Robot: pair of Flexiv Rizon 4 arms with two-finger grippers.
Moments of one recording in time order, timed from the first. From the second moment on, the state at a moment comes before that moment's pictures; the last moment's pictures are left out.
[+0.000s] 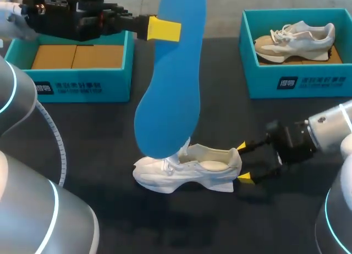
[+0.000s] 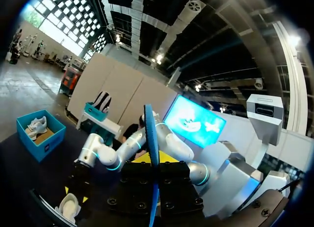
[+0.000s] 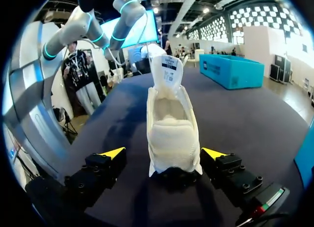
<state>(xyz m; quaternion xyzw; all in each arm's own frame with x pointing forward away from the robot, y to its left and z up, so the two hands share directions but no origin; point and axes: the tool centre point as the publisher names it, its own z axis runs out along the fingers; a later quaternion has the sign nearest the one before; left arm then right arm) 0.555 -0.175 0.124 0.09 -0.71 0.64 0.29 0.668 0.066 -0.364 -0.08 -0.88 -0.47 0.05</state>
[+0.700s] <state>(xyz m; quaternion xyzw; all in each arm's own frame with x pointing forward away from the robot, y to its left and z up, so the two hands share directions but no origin) 0.555 -0.175 0.124 0.09 -0.71 0.64 0.29 0.671 0.074 -0.337 -0.09 -0.94 -0.31 0.05</state>
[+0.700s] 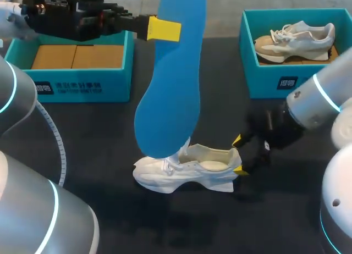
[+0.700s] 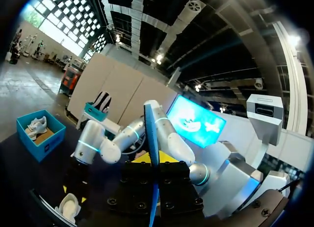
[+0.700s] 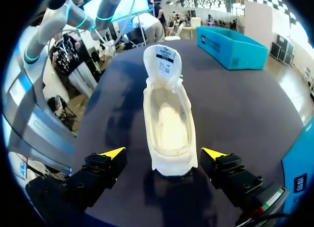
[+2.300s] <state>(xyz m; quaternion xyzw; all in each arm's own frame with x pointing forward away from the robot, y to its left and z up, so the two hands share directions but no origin) 0.555 -0.175 0.124 0.09 -0.71 0.64 0.29 0.688 0.109 -0.325 -0.07 -1.00 -0.04 0.02</state>
